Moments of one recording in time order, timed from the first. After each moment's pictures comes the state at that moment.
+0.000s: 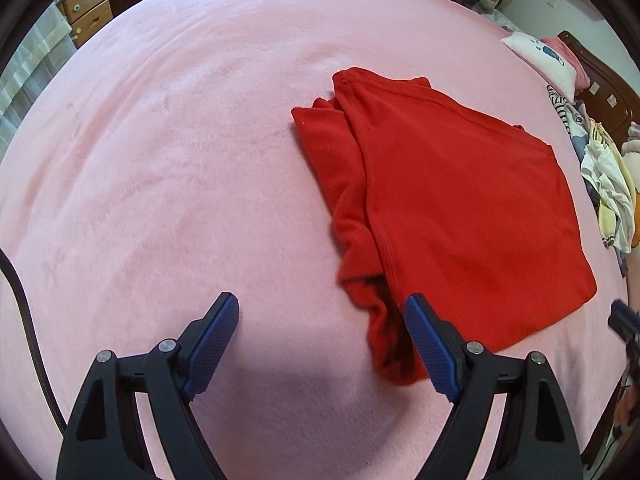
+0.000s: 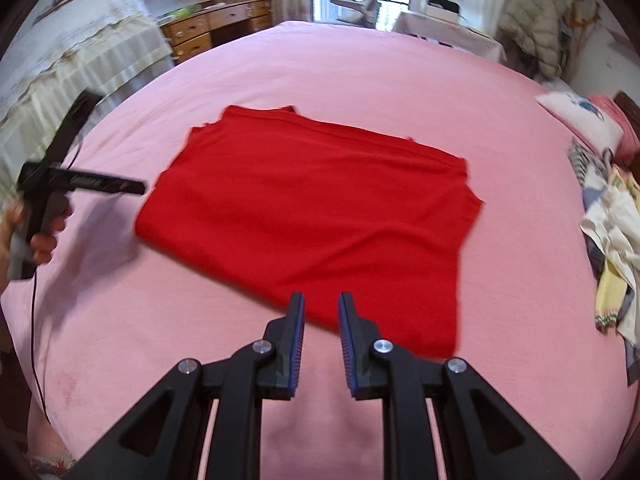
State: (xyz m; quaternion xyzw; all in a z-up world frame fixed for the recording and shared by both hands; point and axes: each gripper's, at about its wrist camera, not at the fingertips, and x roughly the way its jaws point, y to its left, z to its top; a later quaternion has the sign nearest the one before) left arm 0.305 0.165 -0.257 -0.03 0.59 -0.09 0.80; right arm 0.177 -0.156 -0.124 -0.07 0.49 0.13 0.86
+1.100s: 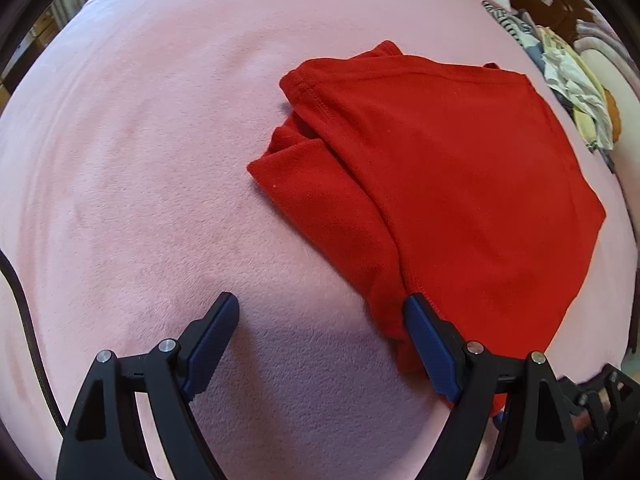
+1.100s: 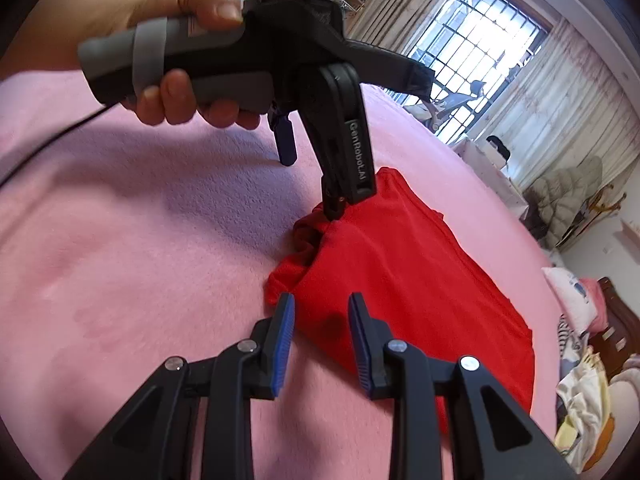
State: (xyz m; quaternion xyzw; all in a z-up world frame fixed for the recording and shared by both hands) left arm 0.409 0.160 -0.290 0.09 0.61 -0.25 0.75; right arm 0.155 0.087 -0.197 -0.32 0.33 0.14 0.88
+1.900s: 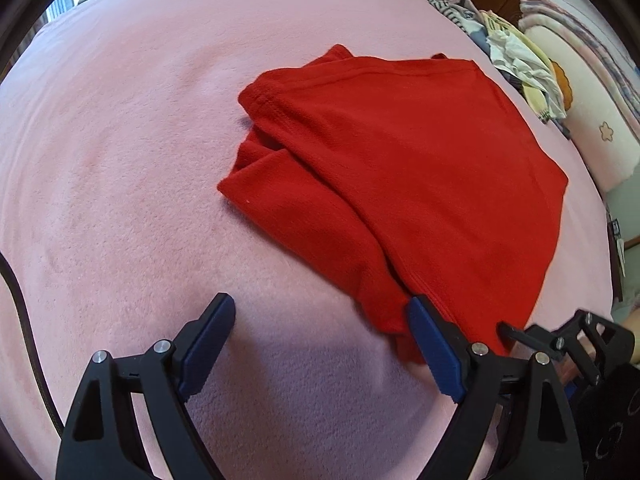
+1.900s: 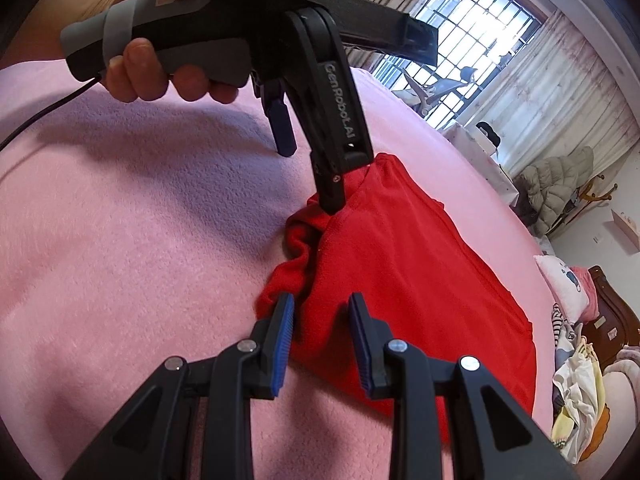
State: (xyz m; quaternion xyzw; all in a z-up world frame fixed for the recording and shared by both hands) left arm 0.401 0.173 -0.289 0.11 0.58 -0.34 0.73; right arm 0.173 0.105 -0.211 -0.32 0.34 0.10 0.88
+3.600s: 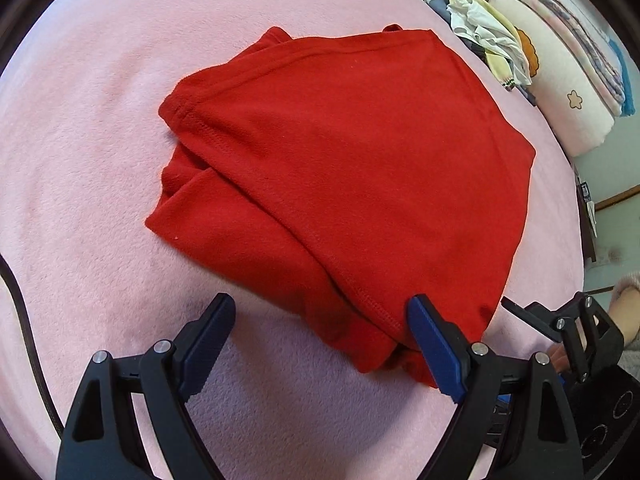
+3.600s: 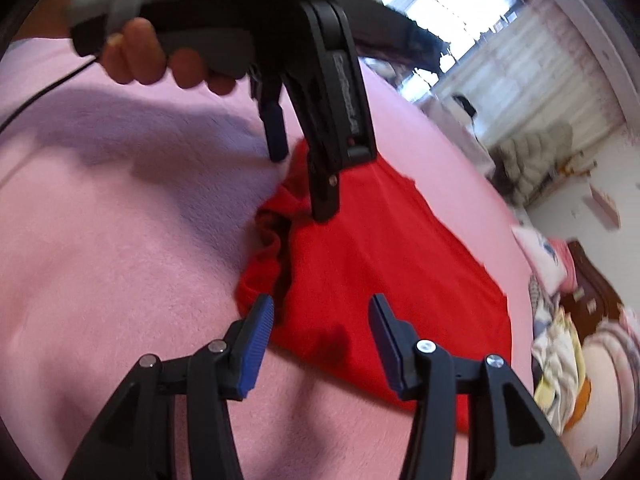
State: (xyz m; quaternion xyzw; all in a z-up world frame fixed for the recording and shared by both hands) left arm 0.405 0.149 -0.284 0.12 0.62 -0.40 0.66; right arm 0.173 0.106 -0.203 -0.32 0.39 0.02 0.86
